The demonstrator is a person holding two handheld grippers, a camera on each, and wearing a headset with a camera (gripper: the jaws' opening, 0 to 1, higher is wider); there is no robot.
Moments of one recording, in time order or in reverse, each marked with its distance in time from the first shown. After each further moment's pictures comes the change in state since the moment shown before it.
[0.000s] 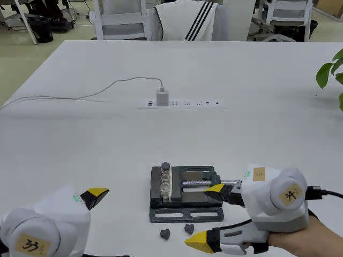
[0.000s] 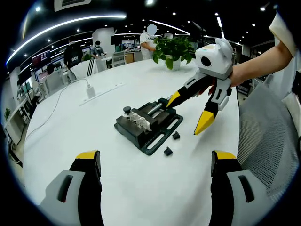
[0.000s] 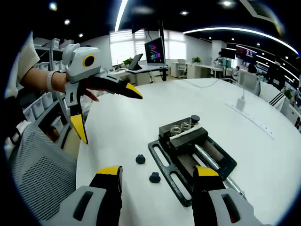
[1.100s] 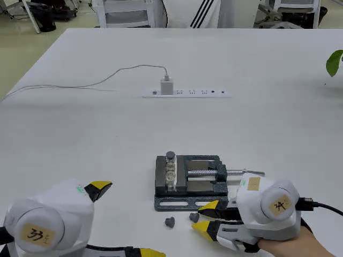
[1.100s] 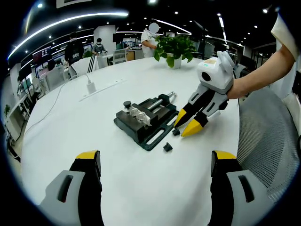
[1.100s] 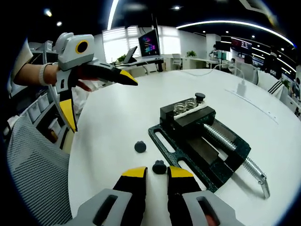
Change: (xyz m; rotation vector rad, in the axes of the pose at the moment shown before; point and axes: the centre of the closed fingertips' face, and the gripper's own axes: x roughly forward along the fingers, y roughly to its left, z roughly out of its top) left arm 0.000 0.000 -0.010 -0.025 0.014 0.000; right arm 0.024 0.006 -0.030 0.054 0.041 -0.019
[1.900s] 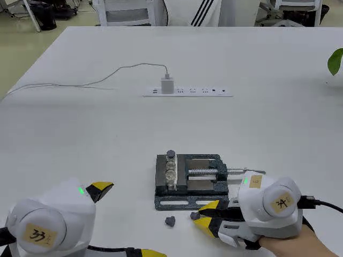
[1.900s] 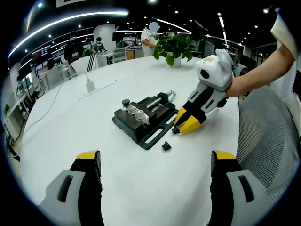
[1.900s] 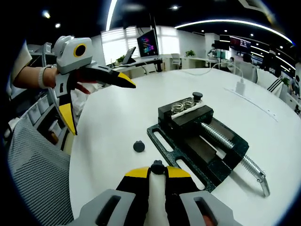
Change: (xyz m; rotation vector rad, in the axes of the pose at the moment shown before) left arm 0.002 -0.004 -0.002 -0.004 0.009 -0.006; right arm -0.005 -0.004 0.000 0.023 -0.003 0.004
